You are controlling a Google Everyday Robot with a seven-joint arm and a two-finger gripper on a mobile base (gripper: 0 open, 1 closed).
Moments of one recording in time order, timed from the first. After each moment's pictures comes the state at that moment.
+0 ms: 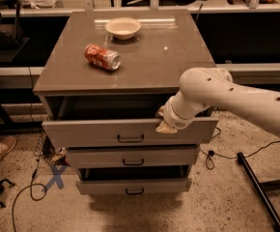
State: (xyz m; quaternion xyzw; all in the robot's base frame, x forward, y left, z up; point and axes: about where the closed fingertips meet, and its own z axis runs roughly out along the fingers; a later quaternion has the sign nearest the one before) arm 0.574 -0.078 0.657 -0.69 0.69 0.06 0.19
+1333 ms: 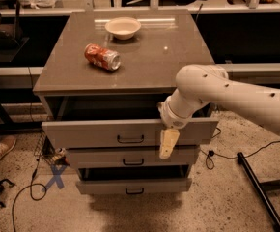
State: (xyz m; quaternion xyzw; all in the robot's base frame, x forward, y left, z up) arm 0.573 -0.074 0.664 -0.70 0.69 0.07 0.18
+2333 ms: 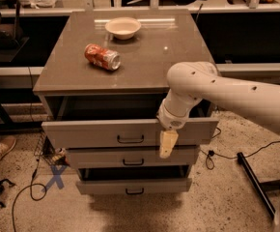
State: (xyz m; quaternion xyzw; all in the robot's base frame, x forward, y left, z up) arm 0.563 -0.079 0.646 -0.72 0.68 0.08 0.10
